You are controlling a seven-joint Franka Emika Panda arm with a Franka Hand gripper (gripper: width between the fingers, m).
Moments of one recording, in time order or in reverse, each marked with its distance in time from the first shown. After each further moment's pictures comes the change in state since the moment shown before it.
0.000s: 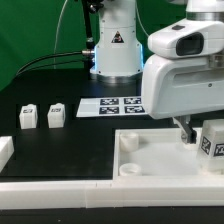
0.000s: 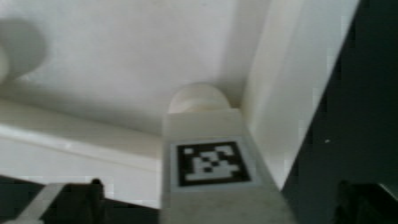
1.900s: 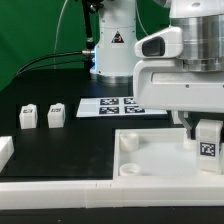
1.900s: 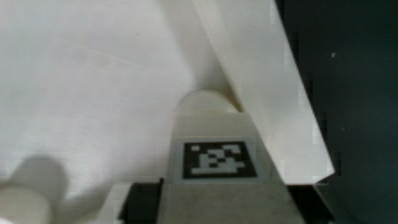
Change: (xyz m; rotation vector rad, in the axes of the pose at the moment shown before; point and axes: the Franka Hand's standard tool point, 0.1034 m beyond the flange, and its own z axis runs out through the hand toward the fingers) arm -0.002 0.003 0.003 0.069 -0.001 0.815
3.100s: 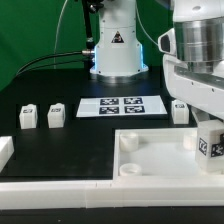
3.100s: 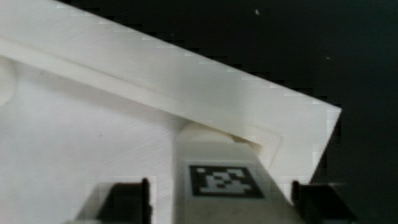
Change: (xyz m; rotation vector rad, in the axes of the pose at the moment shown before) arm -0.007 -0.008 0.003 0.031 -0.025 0.692
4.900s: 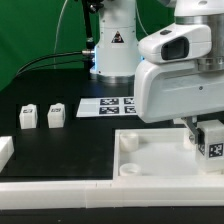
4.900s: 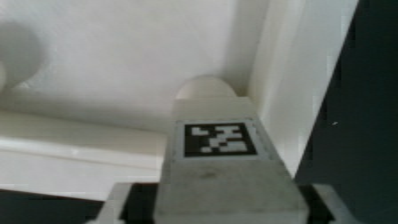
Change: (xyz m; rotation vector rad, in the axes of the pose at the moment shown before) arm 0.010 -0.003 -0.004 -0.054 0.031 -1.349
